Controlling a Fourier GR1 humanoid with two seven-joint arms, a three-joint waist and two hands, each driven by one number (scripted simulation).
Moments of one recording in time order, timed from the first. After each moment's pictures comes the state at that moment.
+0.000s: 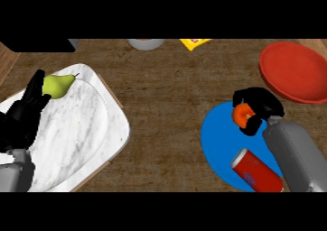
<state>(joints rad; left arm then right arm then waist) -0.16 0.26 0.14 -1.54 -0.01 0.04 0.13 -0.51 -0.28 0.07 -0.94 1.03 0.18 -0.04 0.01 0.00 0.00</state>
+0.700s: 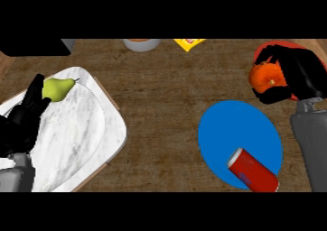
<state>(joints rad) -0.13 0.25 0.14 -1.56 -0.03 0.06 0.13 -0.53 -0.32 -0.06 -1.42 0.96 0.13 0.11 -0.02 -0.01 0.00</state>
